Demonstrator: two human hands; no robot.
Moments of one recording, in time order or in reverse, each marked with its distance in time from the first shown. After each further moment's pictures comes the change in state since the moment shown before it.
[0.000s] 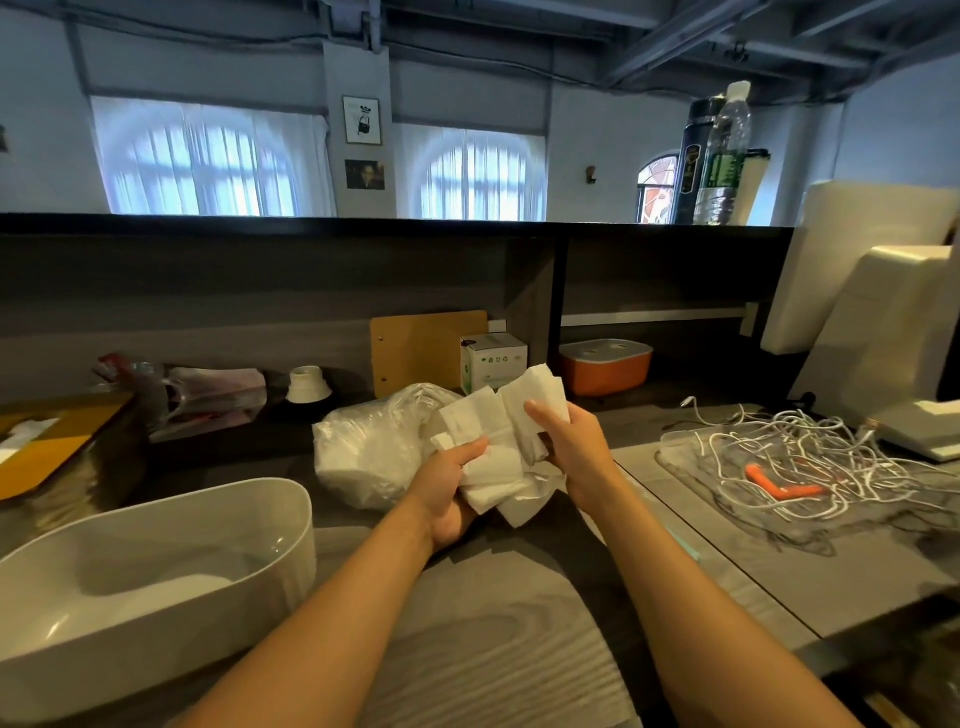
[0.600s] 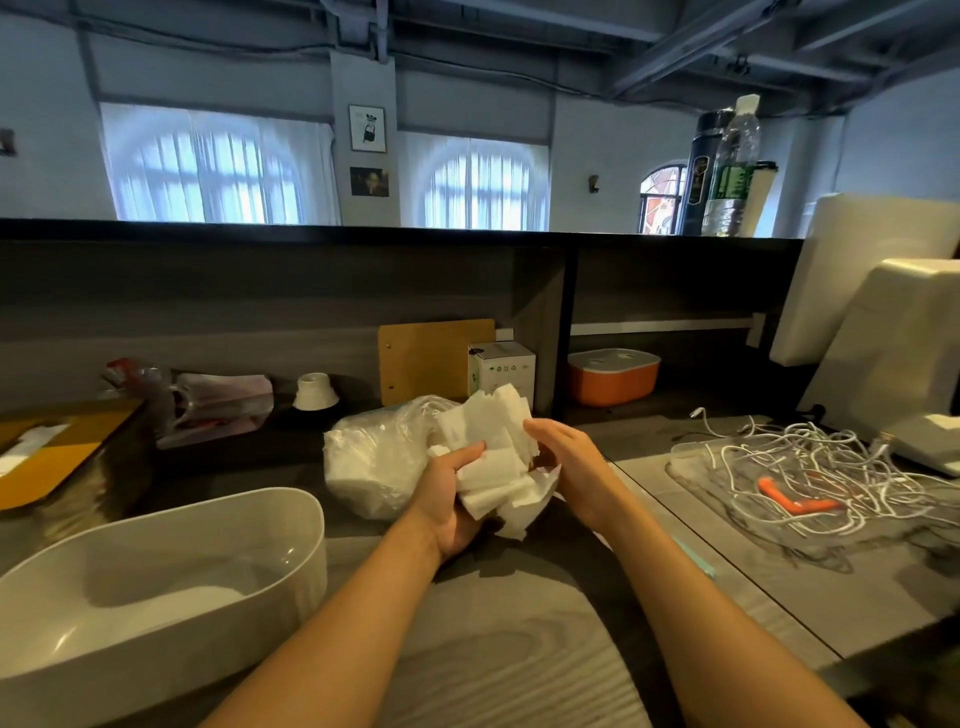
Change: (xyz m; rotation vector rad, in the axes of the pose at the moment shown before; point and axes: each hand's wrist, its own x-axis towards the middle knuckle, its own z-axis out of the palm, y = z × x) left_hand -0.003 0.005 -0.007 -0.100 -0.076 0.004; right_hand 0.000 0.008 0.002 -0.038 -0.199 0.101
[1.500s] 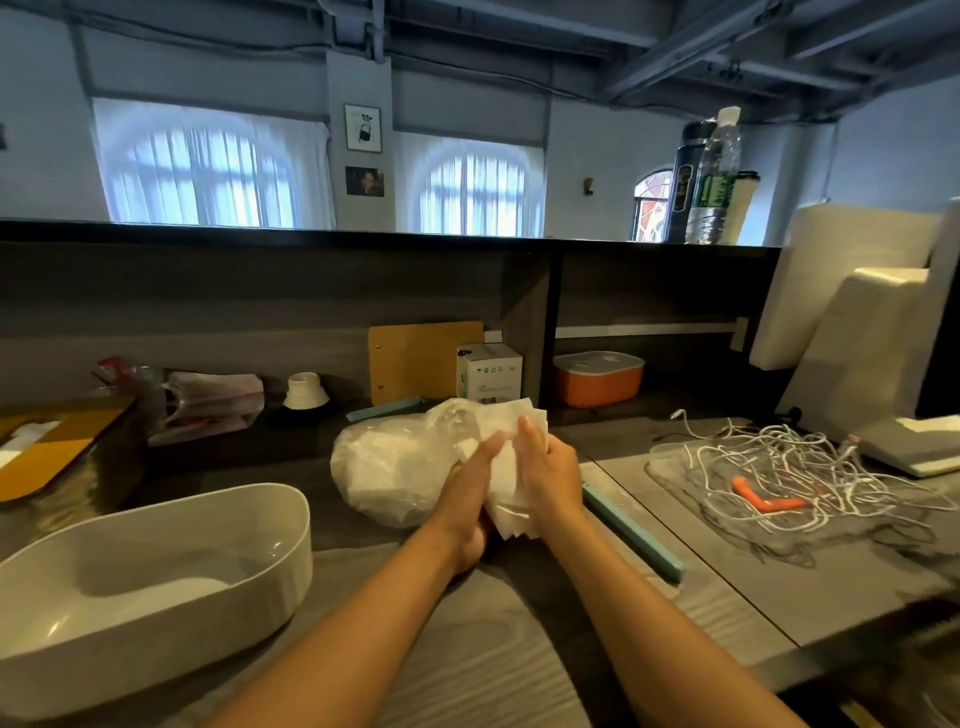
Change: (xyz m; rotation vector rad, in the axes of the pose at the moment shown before) left_hand -0.018 -0.026 0.035 0.247 0.067 0.120; right_hand -0.015 0.006 0.024 -0.148 0.405 -0.059
